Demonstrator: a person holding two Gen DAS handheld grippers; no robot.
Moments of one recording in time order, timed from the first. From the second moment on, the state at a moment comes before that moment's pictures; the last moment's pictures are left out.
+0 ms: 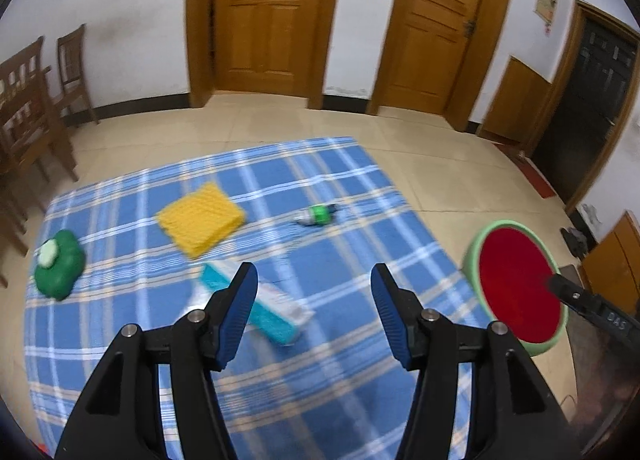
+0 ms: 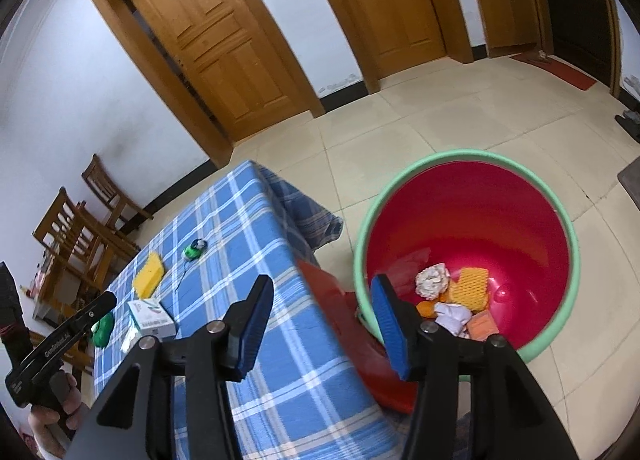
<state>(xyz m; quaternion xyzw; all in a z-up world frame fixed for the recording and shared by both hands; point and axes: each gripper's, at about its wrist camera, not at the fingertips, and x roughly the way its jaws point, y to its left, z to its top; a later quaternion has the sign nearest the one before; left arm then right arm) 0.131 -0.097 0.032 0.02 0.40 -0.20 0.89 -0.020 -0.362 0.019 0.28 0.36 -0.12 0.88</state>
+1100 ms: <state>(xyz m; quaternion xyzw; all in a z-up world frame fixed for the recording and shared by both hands) 0.170 -0.025 -0.053 0.01 0.49 -0.14 0.86 0.042 -0.299 0.019 0.22 0.41 -0.06 0.88</state>
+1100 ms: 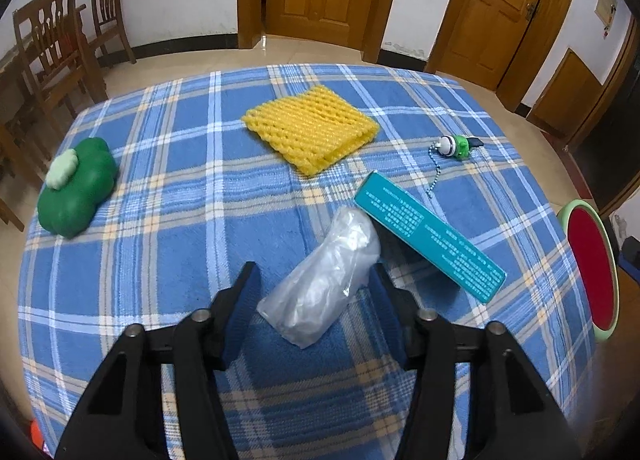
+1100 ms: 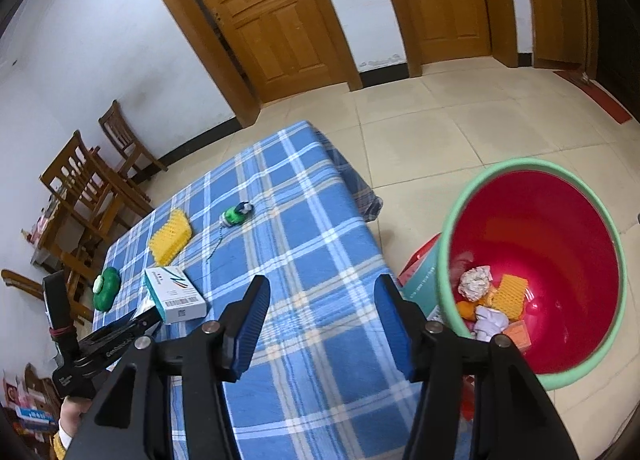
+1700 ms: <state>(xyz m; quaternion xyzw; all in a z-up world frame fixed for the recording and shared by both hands) 0.145 0.022 -0.043 -0.08 0.46 -0.09 0.88 0.090 -0.237 0.005 0.17 0.45 0.03 0.88</state>
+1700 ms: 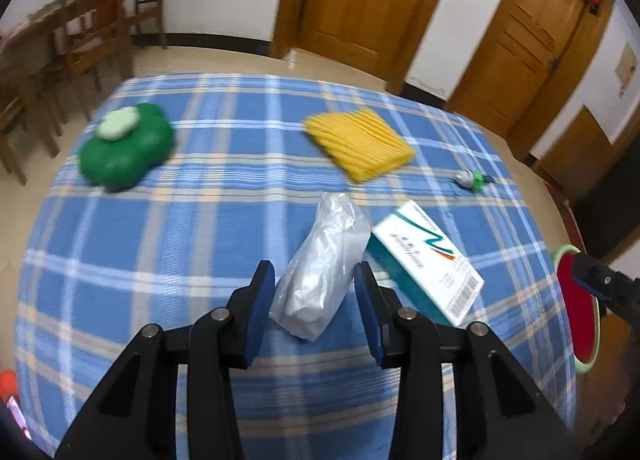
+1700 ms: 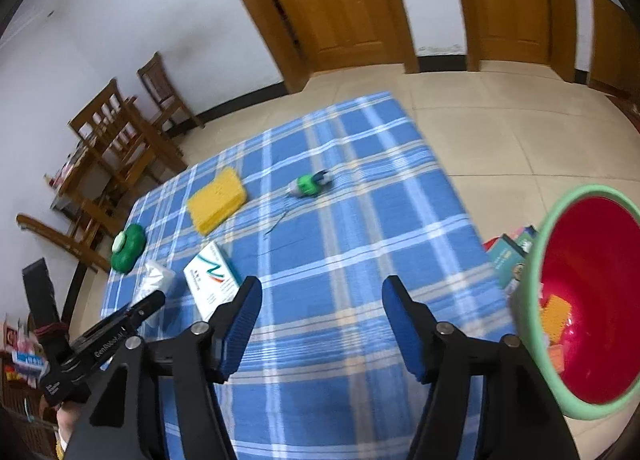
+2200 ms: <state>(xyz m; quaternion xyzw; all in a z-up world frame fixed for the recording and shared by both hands) 0.127 0.071 -0.049 -0.13 0.46 -0.03 0.88 0.125 -0.150 -0.022 0.08 0.49 0.12 0.86</state>
